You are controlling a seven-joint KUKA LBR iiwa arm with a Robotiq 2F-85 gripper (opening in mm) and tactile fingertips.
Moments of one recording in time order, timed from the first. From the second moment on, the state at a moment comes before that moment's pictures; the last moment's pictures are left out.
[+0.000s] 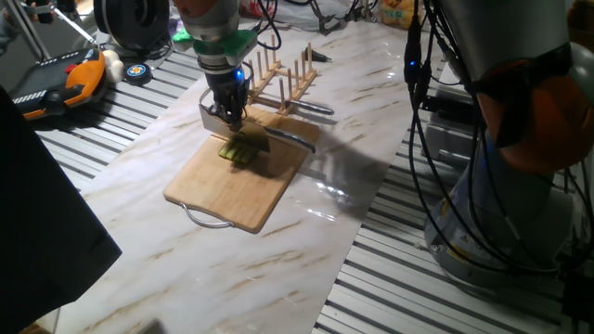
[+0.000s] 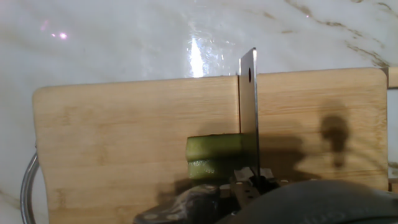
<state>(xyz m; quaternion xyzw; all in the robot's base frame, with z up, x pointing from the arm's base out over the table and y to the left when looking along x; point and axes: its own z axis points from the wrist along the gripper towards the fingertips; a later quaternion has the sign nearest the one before) 0.559 -0.004 0.095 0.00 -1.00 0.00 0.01</state>
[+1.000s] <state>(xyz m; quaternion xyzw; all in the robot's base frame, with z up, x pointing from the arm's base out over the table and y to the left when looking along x) 0.559 -0.009 0.083 0.00 -1.00 0.00 0.01</state>
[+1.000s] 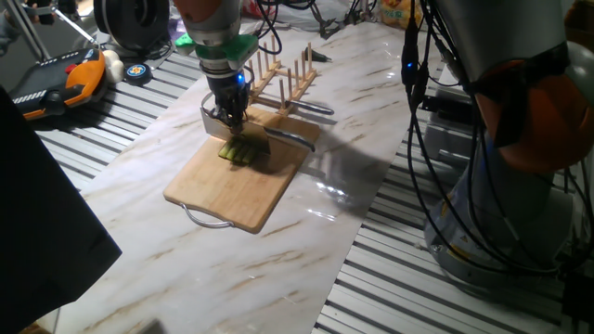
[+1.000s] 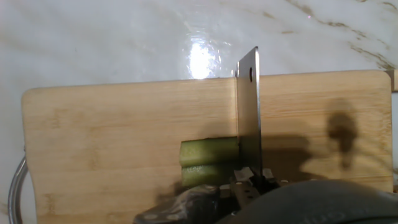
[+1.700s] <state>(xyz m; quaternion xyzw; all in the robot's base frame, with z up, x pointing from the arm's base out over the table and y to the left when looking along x) 0.557 -0.012 0.090 0.00 -1.00 0.00 0.01</state>
